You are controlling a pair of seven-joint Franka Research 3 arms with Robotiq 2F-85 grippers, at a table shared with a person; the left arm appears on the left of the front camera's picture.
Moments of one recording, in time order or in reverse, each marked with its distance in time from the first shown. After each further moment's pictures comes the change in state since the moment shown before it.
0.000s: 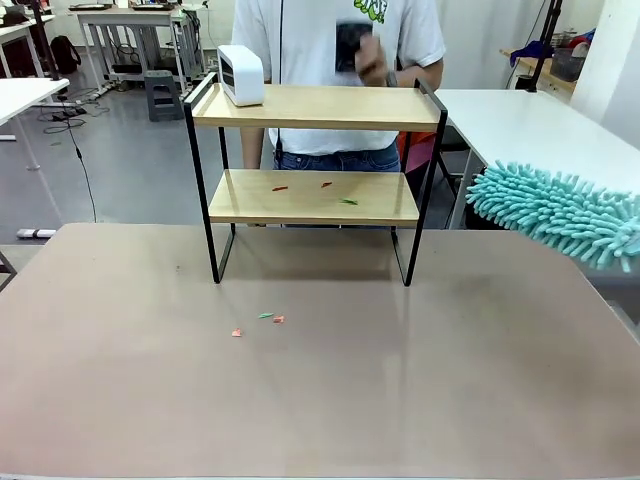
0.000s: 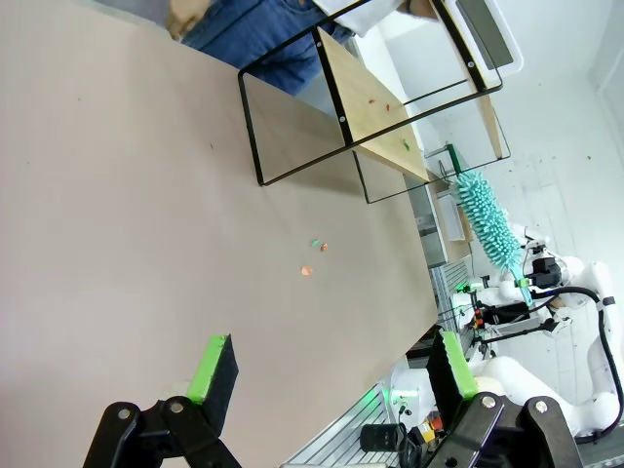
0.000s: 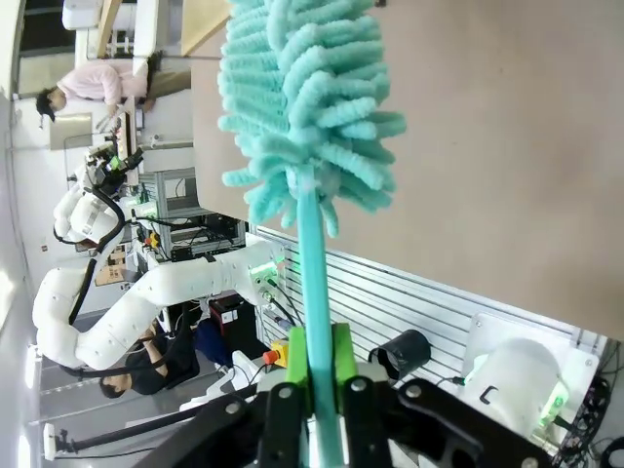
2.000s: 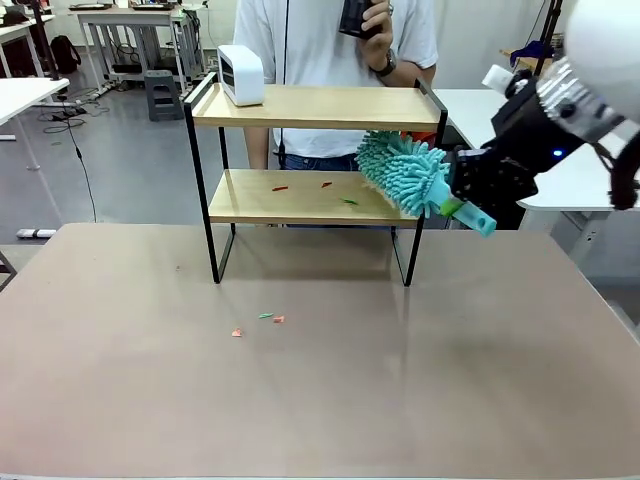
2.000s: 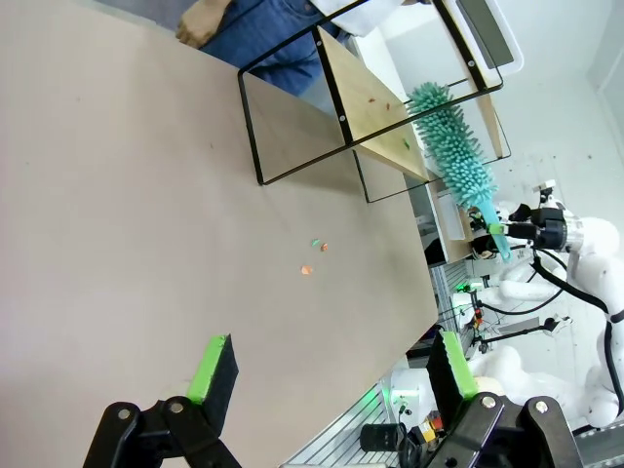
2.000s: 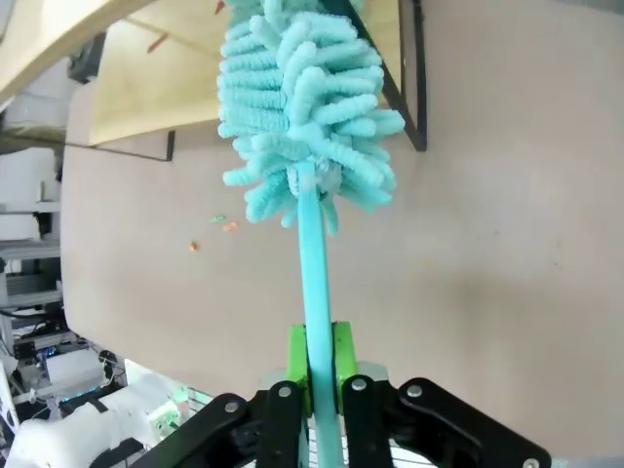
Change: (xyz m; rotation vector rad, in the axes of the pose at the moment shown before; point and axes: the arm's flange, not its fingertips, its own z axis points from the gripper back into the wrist) left arm 0.000 0.000 -0.001 0.000 0.002 0.000; right arm 0.116 0.177 -0.232 -0.484 -0.156 0.136
